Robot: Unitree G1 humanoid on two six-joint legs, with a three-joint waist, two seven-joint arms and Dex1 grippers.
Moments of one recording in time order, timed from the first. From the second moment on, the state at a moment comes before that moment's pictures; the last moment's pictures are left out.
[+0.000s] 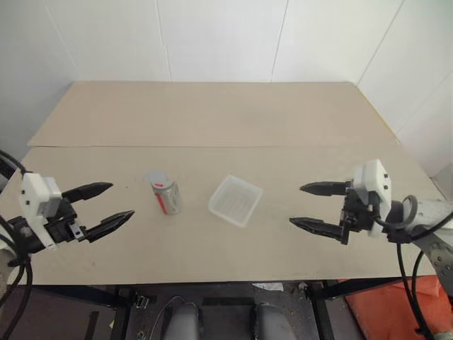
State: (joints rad) left arm 0.17 0.88 0.61 -0.35 -0.69 0.42 -1.02; right arm -0.19 -0.89 -0.21 -0.48 0.67 0.62 0.97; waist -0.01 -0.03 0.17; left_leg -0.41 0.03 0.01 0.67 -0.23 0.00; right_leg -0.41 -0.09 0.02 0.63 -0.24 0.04
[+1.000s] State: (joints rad) left arm 0.22 0.74 0.51 -0.63 -0.71 0.65 -0.66; right arm -0.21 -0.96 -0.24 -0.43 0.65 0.63 1.00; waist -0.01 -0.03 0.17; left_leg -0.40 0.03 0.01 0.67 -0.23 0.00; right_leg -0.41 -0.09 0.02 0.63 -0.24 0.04
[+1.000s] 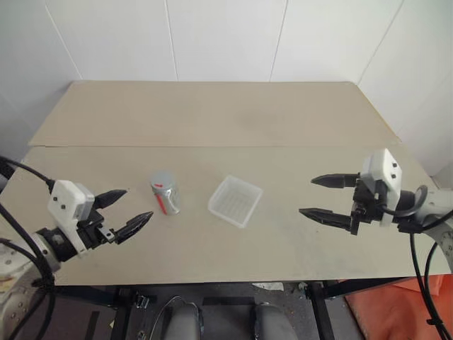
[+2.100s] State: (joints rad) left arm 0.01 0.38 0.14 -0.44 -0.37 0.48 -0.34; right arm -0.34 -0.99 -0.18 -0.38 0.65 0.63 1.19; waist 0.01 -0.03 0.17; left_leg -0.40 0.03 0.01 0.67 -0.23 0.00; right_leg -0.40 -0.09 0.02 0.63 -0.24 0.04
